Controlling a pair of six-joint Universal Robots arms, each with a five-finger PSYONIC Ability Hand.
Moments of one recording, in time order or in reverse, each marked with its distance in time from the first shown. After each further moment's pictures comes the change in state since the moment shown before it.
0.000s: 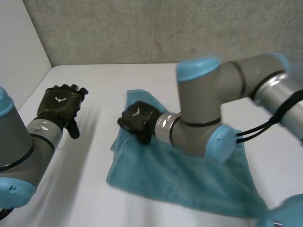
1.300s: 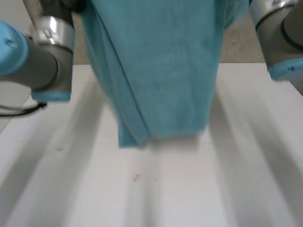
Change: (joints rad) left arm -0.058 -0.276 0.695 0.532 0.035 -0.132; right arm -0.336 -0.332 0.026 -0.724 0.296 0.093; left_hand 0.976 1.006 1.003 1.006 0.992; right_hand 0.000 0.006 0.011 0.004 0.006
